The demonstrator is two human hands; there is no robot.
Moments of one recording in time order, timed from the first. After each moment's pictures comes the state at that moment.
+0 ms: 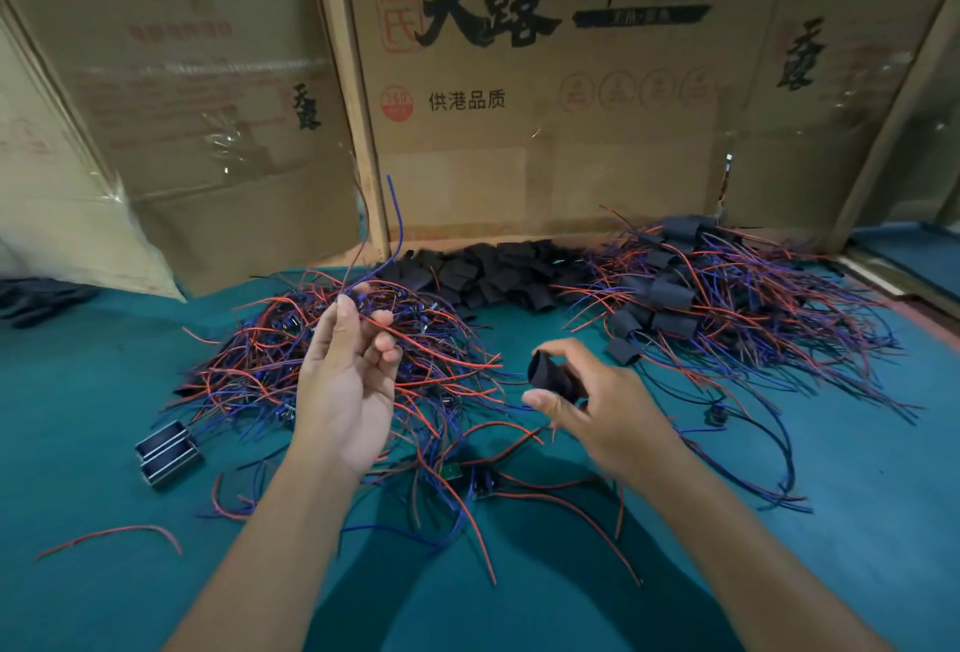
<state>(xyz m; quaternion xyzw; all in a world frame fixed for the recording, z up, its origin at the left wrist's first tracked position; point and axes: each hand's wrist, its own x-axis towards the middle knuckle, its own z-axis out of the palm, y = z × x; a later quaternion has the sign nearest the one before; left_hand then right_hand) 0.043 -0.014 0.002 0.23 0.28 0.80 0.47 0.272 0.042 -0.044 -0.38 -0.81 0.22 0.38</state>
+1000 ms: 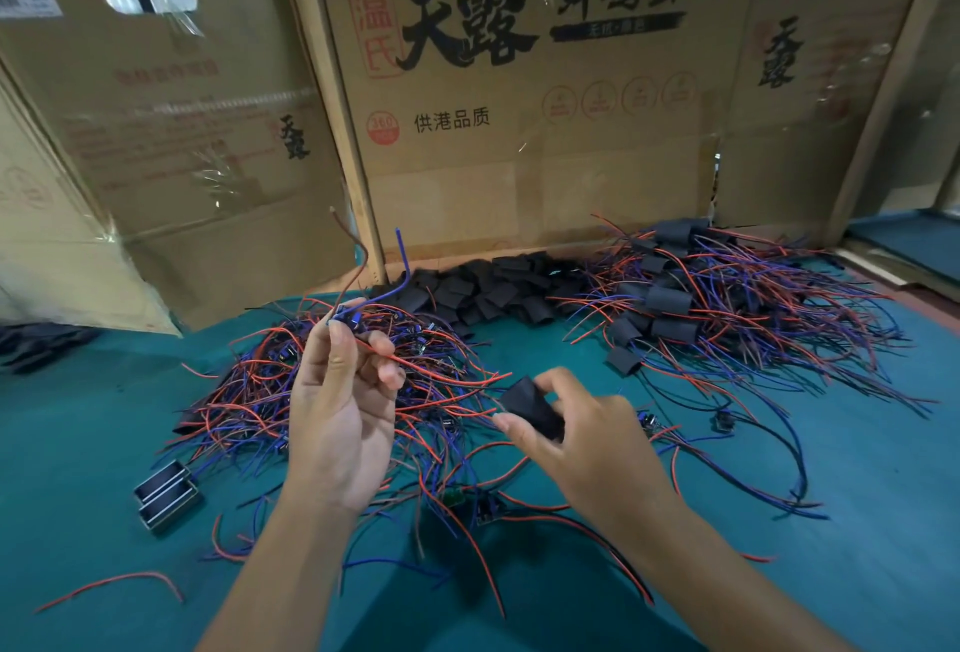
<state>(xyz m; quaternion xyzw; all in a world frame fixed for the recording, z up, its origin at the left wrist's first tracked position) 0.052 -0.024 0.009 0.33 0.25 0.80 0.44 0.251 0.010 -0.040 -0.44 -0.78 0.15 0.41</state>
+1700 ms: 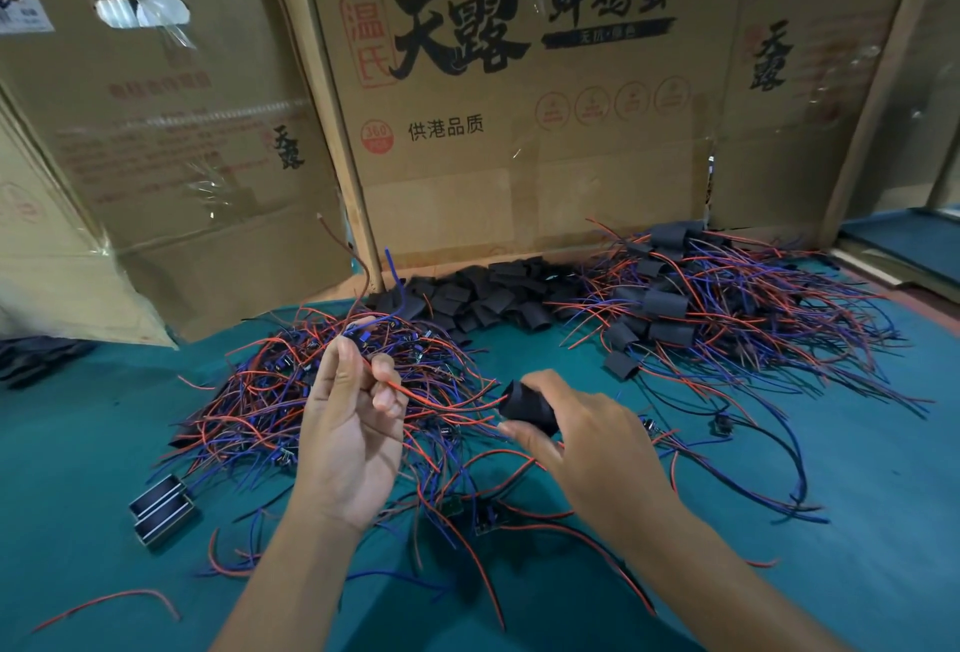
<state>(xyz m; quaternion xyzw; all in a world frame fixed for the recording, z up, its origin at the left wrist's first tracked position) 0.049 -0.018 -0.002 0.29 0.23 0.78 0.51 0.254 0.007 -0.031 -0.44 -0.82 0.08 0.37</state>
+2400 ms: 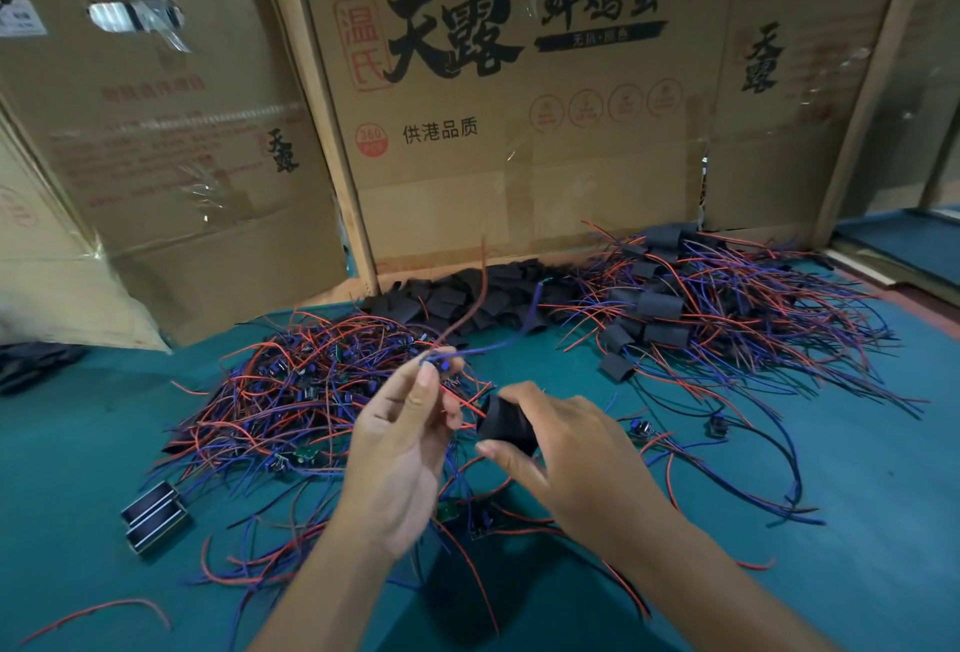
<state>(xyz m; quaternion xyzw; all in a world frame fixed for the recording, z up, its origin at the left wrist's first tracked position) 0.085 -0.021 -0.016 0.36 0.31 0.72 0.51 0.250 -0.004 -0.022 -0.38 -0.85 0.05 0.36</state>
